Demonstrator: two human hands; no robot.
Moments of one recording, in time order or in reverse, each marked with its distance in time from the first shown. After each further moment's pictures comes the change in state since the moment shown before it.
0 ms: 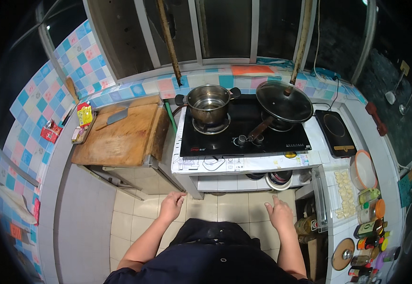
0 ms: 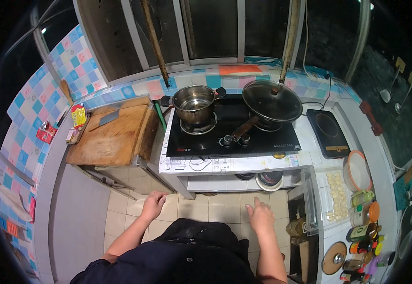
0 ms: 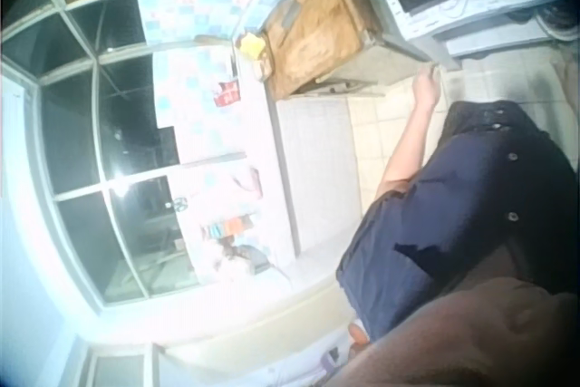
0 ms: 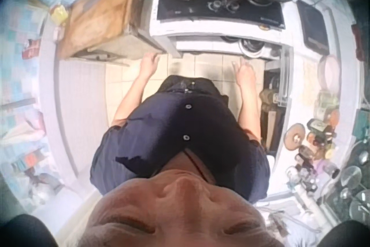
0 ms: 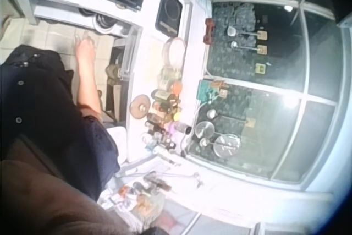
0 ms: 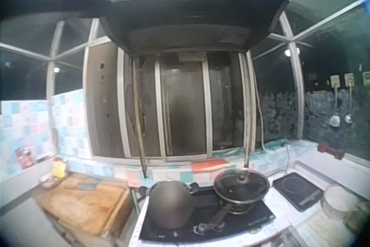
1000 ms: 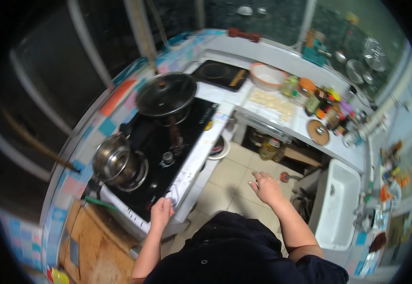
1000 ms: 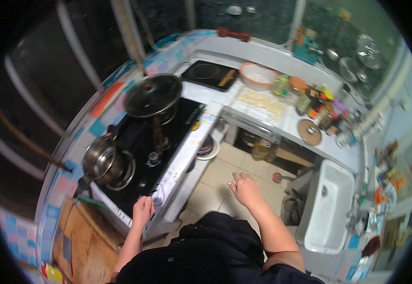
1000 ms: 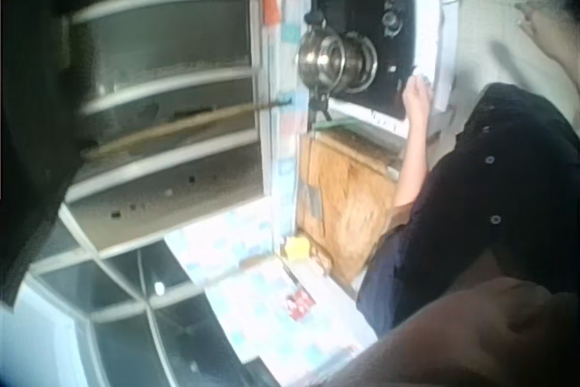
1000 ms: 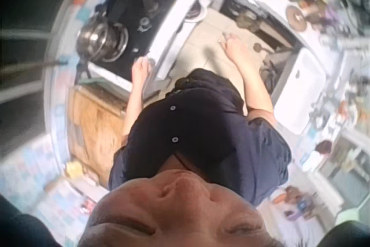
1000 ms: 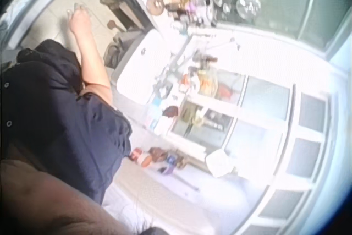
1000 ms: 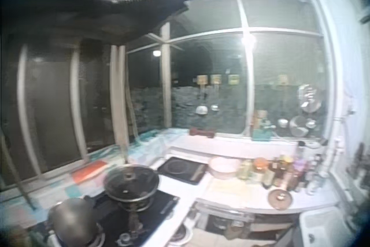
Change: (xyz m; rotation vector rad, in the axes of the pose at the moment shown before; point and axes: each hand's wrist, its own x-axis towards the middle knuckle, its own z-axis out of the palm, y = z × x) left_hand 0.227 0.009 0.038 -0.425 -0.845 0.248; right_hand -0.026 -0.104 0.006 -0.020 0.213 0.727
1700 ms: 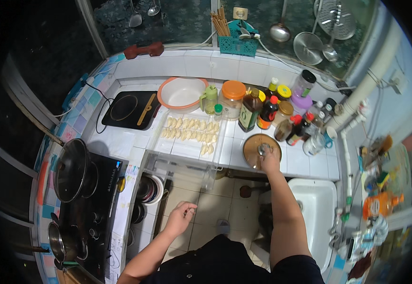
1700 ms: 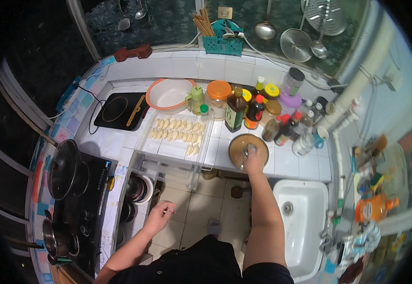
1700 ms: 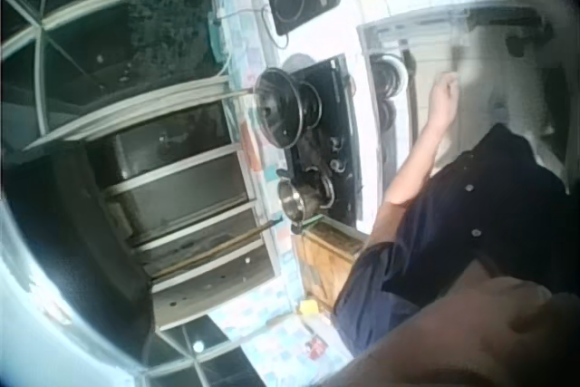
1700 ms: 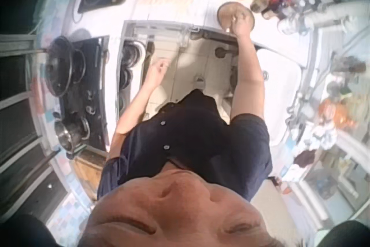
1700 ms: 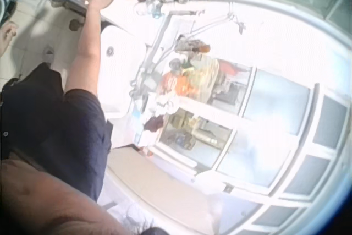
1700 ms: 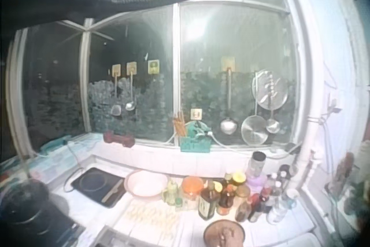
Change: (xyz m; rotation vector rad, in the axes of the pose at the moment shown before) left_hand 0.165 0.205 0.447 0.160 -0.599 0.303; right_hand 0.183 0.538 -0.039 0.001 0.392 0.565
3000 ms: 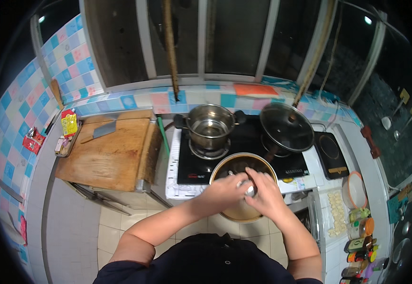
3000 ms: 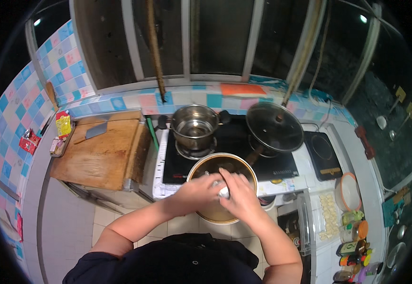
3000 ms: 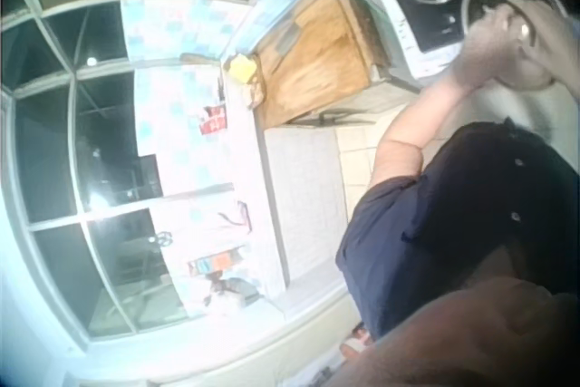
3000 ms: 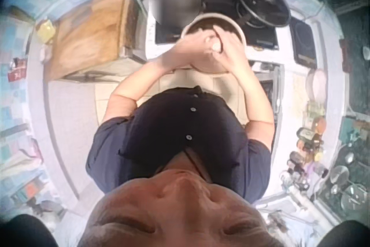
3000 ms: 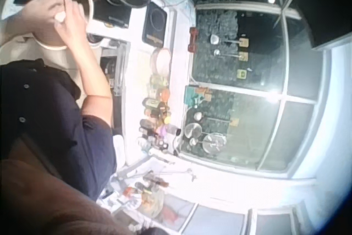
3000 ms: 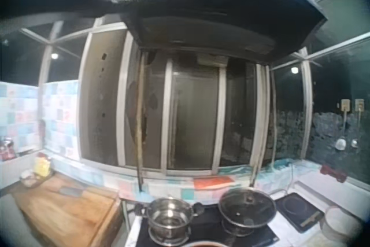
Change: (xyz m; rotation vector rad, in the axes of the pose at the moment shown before) left_hand -0.391 0.002 -0.231 0.995 0.881 0.056; right_hand -0.404 -0.560 -0.117 0.606 -0.697 -1.739
